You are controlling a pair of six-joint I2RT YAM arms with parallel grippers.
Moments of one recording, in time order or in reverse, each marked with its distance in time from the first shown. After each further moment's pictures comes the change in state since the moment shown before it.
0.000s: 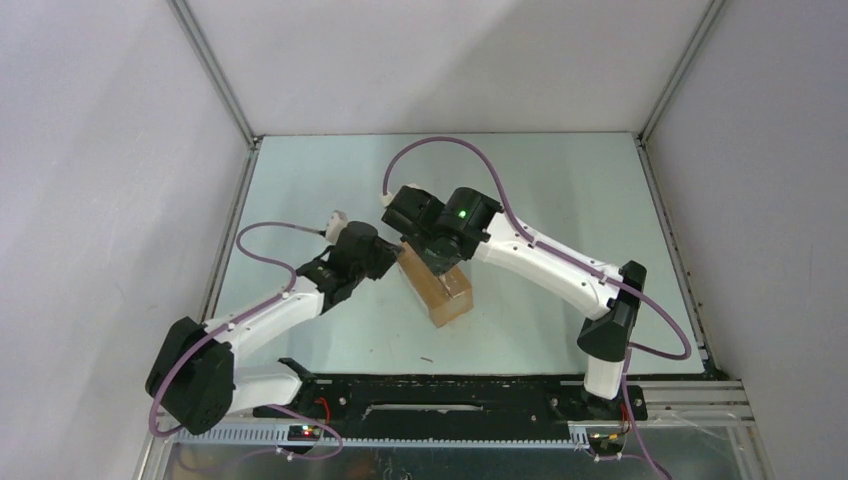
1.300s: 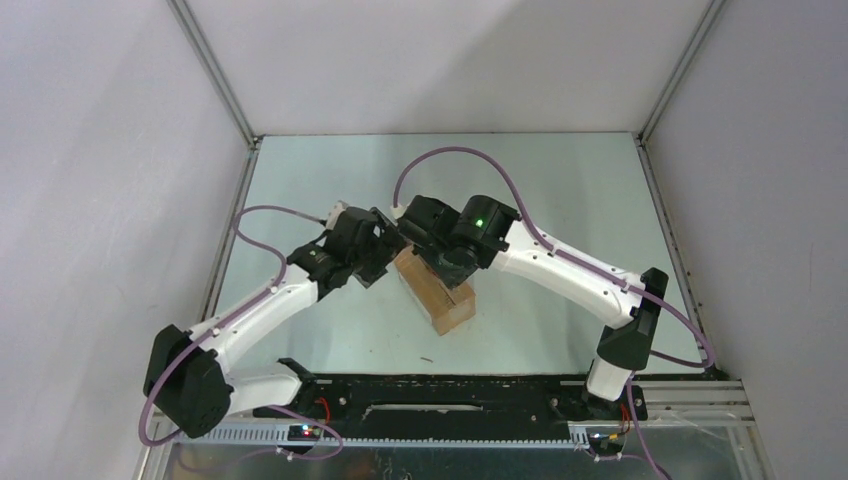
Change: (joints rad) left arm -0.006 -0.025 0.181 -0.300 0.073 0.050; right arm 0.018 -0.105 -0.105 -0.028 -0.068 0.002
